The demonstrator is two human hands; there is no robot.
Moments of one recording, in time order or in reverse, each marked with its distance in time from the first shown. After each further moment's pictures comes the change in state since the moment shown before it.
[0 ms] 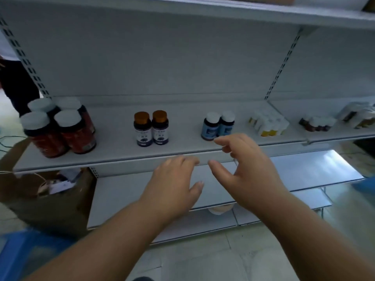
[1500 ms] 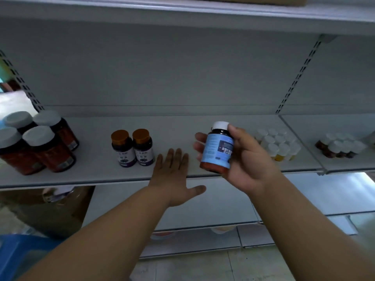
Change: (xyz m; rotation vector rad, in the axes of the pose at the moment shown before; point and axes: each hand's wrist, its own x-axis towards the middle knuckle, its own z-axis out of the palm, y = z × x) left_hand 0.142 -0.037 0.083 0.385 -0.293 -0.198; right_hand 0.116 0.086 0.004 1.766 -0.367 0.636
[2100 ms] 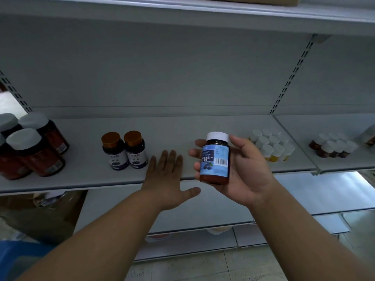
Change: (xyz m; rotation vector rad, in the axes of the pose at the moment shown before) left_hand 0.005 -0.002 0.008 0.014 0.051 -0.002; right_hand -0.005 0.006 -0.023 0.024 -0.104 0.124
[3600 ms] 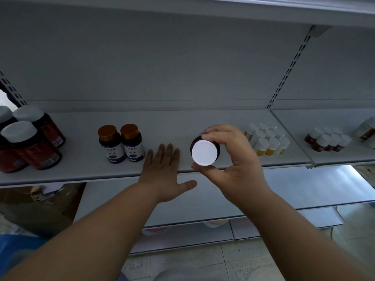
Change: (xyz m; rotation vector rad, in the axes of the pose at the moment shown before) left_hand 0.000 -0.001 0.001 0.012 0.005 0.004; right_hand -0.015 0.015 0.003 -1.499 0.198 -1.070
